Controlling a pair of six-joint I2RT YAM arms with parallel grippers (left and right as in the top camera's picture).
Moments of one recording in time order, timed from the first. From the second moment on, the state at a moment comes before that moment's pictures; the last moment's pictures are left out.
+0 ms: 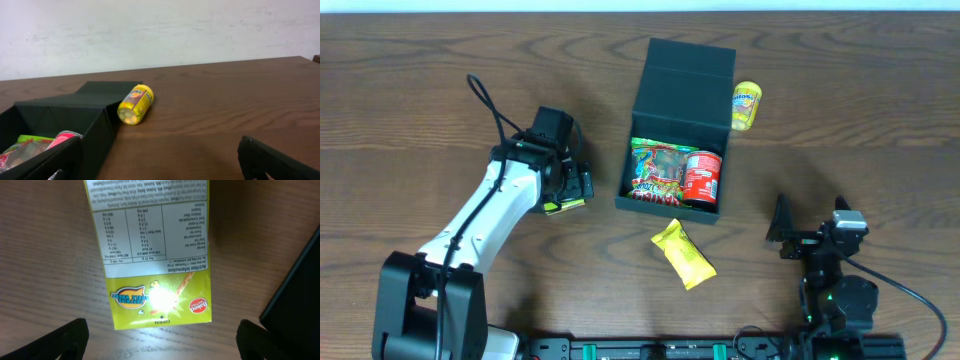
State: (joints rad) left arm -0.28 1.60 1.02 -0.81 -0.01 -0.46; right arm -0.02 0.01 0.01 -0.07 -0.01 0.11
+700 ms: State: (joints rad) left arm -0.28 1.60 0.99 -0.81 0.06 -0.46; right arm -0.02 0.01 0.01 -0.07 -0.01 0.11
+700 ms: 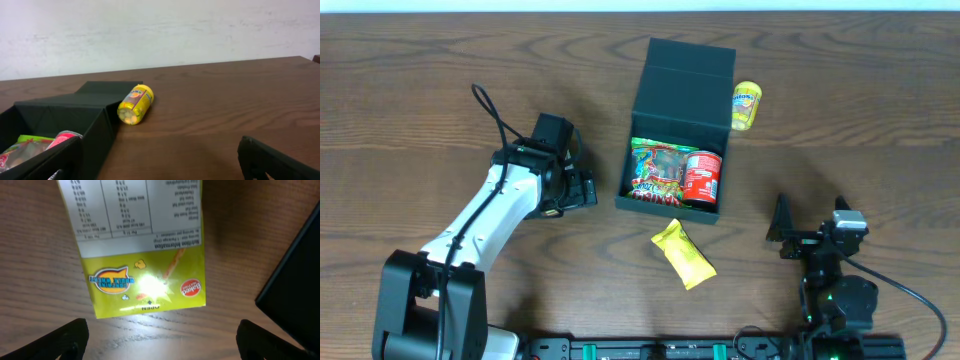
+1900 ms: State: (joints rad) left arm -0.28 1.70 0.91 -0.47 -0.10 -0.40; right arm -0.02 0.01 0.01 -0.07 -0.01 0.11
